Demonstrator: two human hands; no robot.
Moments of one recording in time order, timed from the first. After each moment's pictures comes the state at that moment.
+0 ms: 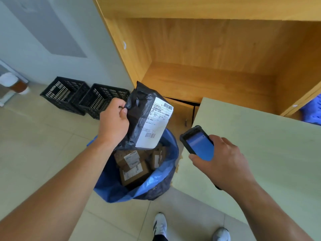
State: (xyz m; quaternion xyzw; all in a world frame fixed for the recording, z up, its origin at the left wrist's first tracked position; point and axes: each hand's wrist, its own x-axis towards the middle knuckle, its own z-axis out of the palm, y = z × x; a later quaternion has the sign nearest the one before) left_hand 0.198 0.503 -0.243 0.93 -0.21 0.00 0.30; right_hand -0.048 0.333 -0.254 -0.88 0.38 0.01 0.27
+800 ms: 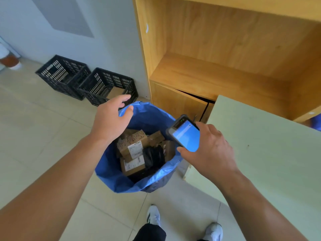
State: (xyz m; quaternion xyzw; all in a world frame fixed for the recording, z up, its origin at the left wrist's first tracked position) left_hand 0.244 0.599 -0.266 0.91 -0.24 -0.03 0.34; right_hand 0.033 0.417 -0.258 -0.93 0.31 -0.01 0.21
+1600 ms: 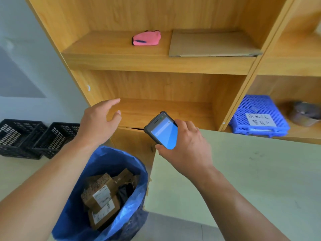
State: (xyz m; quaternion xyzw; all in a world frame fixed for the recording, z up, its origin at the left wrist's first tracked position) left_hand 0.168 0.444 -0.128 0.85 -0.41 0.02 0.32; right_hand -0.056 0.330 -0.139 -0.89 0.39 -0.16 0.19
